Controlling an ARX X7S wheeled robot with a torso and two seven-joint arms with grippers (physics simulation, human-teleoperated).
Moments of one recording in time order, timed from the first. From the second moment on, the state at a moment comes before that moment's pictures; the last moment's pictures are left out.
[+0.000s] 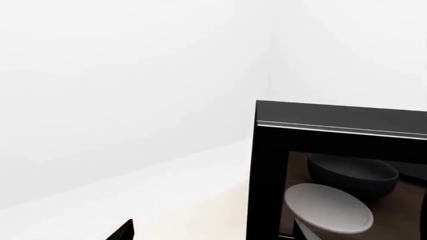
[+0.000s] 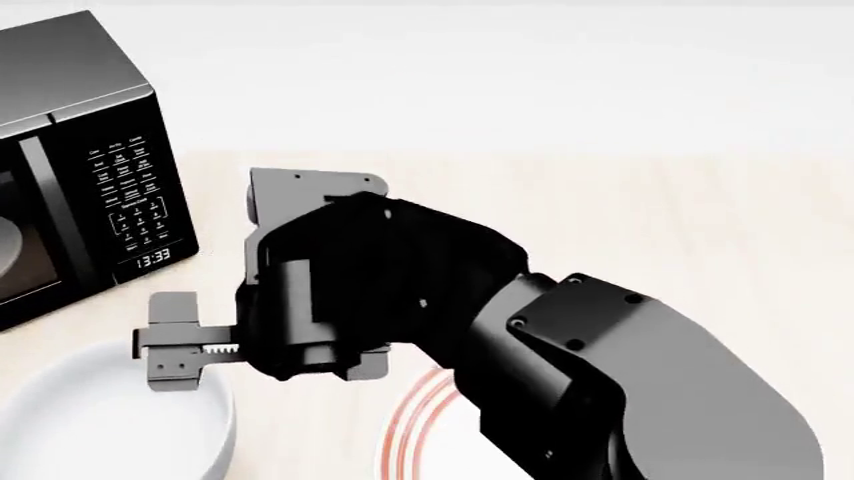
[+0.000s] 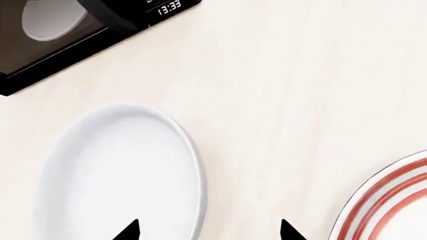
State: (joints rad) left arm -0.01 -0.23 -0.50 0.48 -0.23 -0.46 -0.44; right arm 1.57 0.00 -1.58 0.80 2.26 0.71 0.57
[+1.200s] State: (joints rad) left arm 0.01 -0.24 -0.48 0.49 -0.25 -0.45 -0.45; right arm 1.41 0.00 -1.60 0.78 2.36 0.53 0.53
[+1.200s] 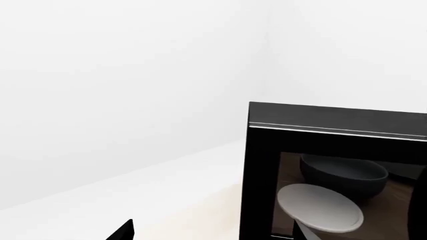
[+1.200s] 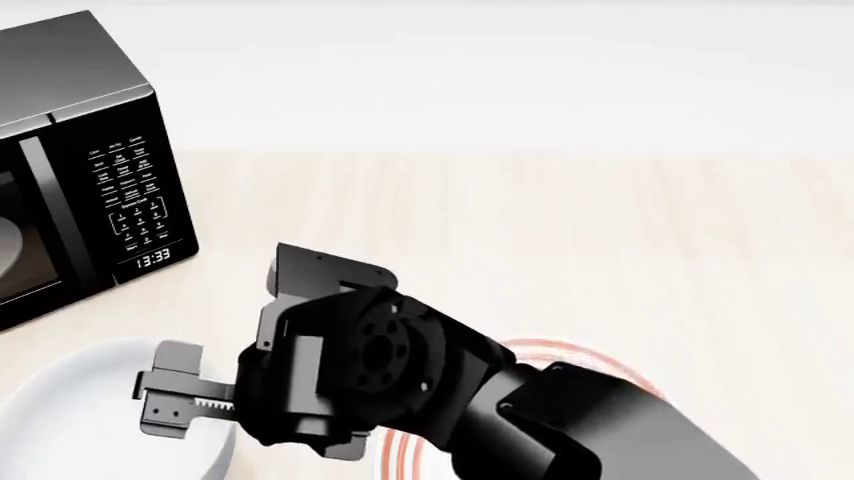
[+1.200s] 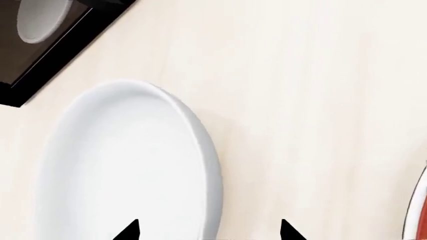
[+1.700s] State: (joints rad) left arm 0.02 -0.25 -0.48 0.50 -0.27 -0.45 -0.45; right arm 1.36 0.00 -1.60 0.79 2.32 0.51 0.46
